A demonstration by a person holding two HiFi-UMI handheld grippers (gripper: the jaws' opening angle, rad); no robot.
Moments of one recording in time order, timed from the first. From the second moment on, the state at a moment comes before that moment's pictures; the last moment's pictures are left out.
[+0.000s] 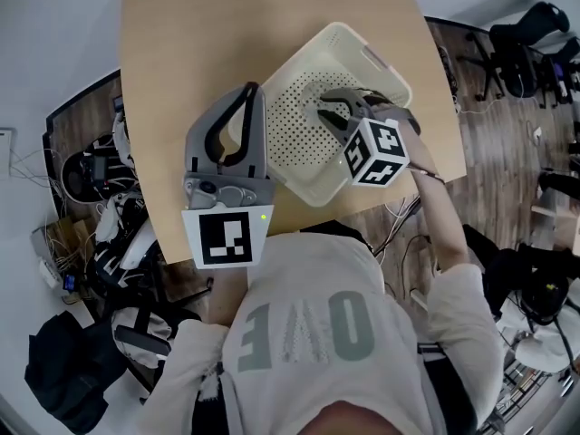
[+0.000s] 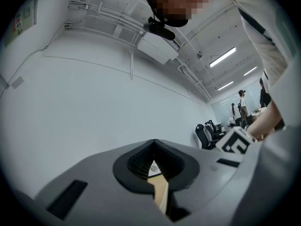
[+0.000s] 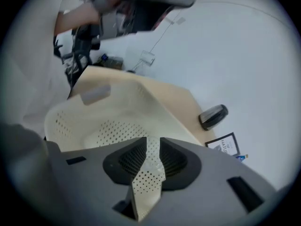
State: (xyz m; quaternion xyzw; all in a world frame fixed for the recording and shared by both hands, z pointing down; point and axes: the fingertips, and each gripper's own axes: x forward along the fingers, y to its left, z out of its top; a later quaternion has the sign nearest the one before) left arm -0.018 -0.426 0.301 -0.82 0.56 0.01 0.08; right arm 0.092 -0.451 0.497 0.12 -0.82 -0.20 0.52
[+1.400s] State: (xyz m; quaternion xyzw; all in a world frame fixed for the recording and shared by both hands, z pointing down) left arm -0.005 -0.400 0.254 -0.82 0.56 0.06 0.11; right arm 0.175 -0.401 0.243 0.55 -0.83 -0.07 -0.08
